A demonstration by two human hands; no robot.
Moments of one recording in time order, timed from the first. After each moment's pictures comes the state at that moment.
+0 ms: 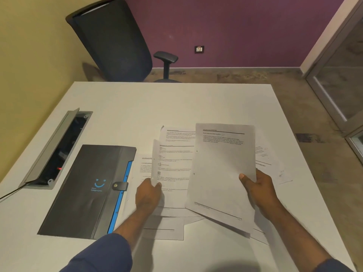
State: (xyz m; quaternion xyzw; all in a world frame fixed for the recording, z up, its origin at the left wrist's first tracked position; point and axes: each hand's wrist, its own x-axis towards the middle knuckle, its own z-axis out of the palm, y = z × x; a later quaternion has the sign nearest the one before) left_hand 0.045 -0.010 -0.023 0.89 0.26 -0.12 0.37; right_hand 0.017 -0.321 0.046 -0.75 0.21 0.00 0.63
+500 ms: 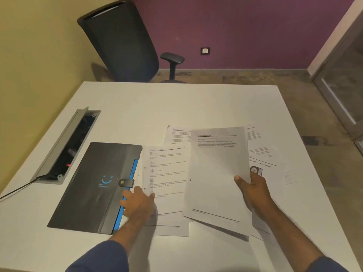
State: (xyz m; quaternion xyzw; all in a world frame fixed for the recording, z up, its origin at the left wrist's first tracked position) left_hand 0.014 0.020 -0.027 0.91 0.35 -0.16 0.17; right_hand 0.016 -0.300 0.036 -0.76 0.22 0.04 0.62
